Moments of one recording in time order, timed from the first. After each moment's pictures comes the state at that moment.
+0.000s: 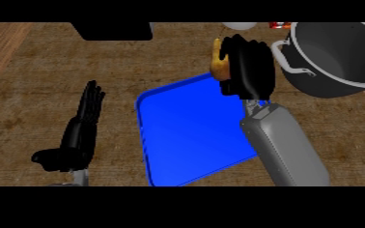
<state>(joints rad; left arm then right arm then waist) 0.02 0.07 -0.09 -1.60 0.03 0.18 -0.12 -0.61 -0.07 0.26 -1.44 1.28 -0.05 0.53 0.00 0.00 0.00</state>
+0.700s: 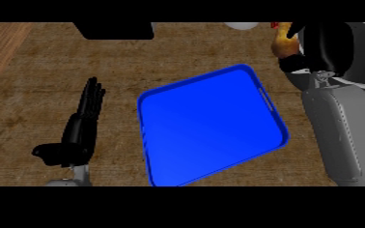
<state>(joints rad) -0.01 0.06 -0.07 -1.59 0.02 0.17 -0.10 -0.64 -0.27 -0.04 -1.34 1.19 -0.07 0.41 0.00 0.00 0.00</state>
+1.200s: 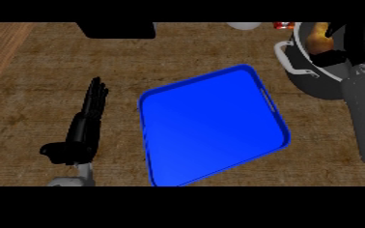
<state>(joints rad) -0.02 0.05 -0.07 -1.54 0.02 0.15 -0.15 -0.71 -0.44 -0.23 -0.94 1.07 -0.19 0.14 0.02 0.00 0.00</state>
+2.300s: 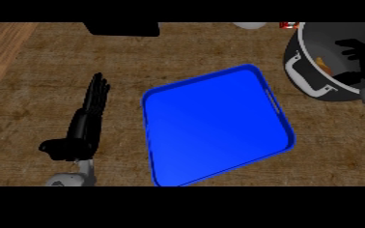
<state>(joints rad) -0.05 0.05 -0.06 -1.55 0.01 0.14 -0.14 -0.84 -0.56 -0.46 -0.29 0.90 -0.20 -0.17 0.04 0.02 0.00</state>
